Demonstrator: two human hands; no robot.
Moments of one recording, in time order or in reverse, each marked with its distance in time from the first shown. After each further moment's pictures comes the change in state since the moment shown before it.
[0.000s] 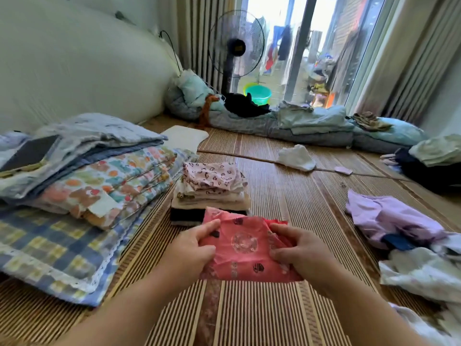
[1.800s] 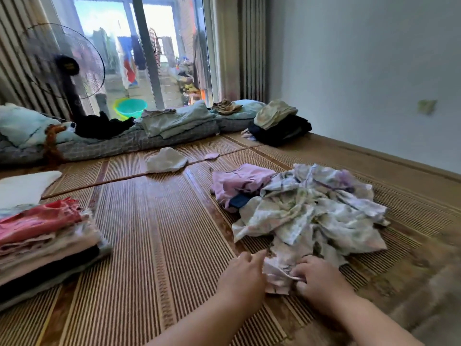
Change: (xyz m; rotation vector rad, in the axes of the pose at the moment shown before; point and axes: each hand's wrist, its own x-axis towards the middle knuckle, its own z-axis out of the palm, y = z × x) left_hand 0.001 0.005 0.370 1.029 -0.576 0.454; right_hand -0.163 0.173 -0.232 -0.986 0.521 0.269
